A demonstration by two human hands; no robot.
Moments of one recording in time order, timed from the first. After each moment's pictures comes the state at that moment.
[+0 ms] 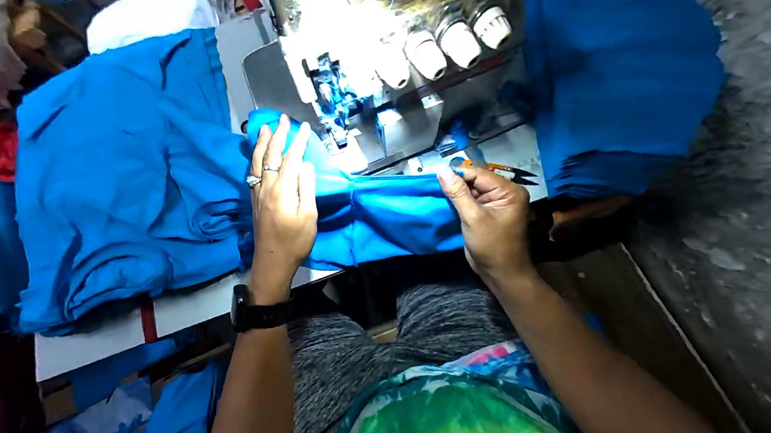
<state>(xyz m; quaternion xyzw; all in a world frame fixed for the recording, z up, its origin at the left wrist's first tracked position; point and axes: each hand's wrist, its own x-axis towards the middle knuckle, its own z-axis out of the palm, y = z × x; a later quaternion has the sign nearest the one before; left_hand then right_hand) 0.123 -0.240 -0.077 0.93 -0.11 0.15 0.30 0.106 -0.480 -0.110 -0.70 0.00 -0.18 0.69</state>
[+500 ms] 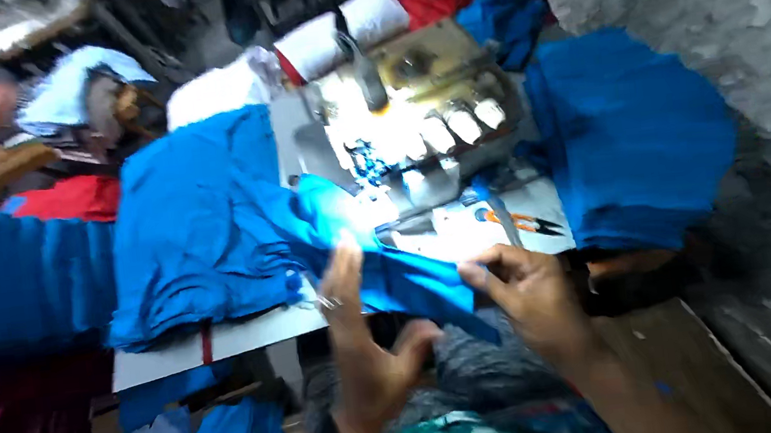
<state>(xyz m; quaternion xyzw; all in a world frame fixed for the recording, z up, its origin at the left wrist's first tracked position) 0.036 -0.285 -0.067 0.87 -0.09 0.24 0.42 0.074 -0.490 -0.070 -0.68 -0.08 -0.03 0.73</state>
